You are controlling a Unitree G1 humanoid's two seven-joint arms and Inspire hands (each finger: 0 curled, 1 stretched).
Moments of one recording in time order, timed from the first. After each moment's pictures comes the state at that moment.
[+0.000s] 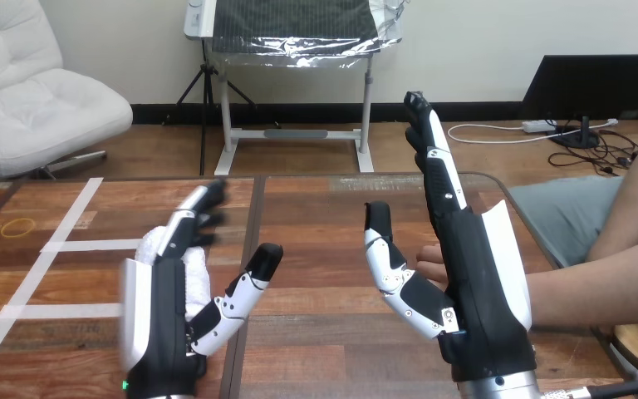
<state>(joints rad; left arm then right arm) 0.22 -0.06 0.01 0.12 0.61 -0.62 0.43 0.32 -0.05 0.34 -0.45 -0.41 -0.26 -0.20</state>
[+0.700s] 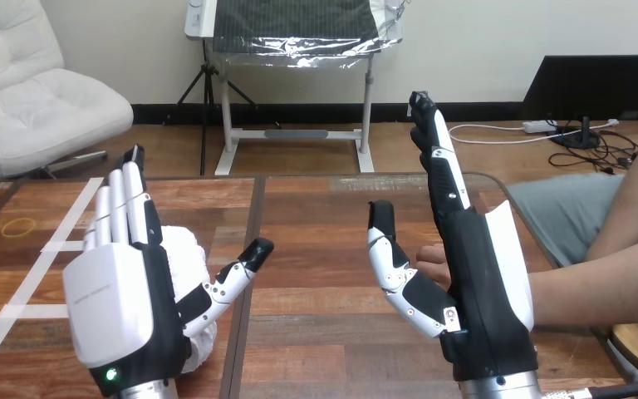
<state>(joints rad) 0.21 -0.05 -0.04 -0.03 1.12 -0.02 0.67 0.33 -0.05 0.34 -0.45 -0.42 -0.25 -0.21</state>
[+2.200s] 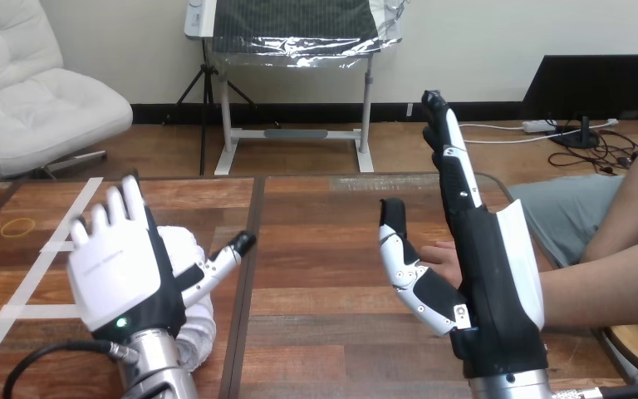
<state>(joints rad) -0.03 0.02 -0.15 0.10 1.07 0.45 0.39 0.33 -0.05 0.31 -0.45 -0.41 -0.25 -0.21</state>
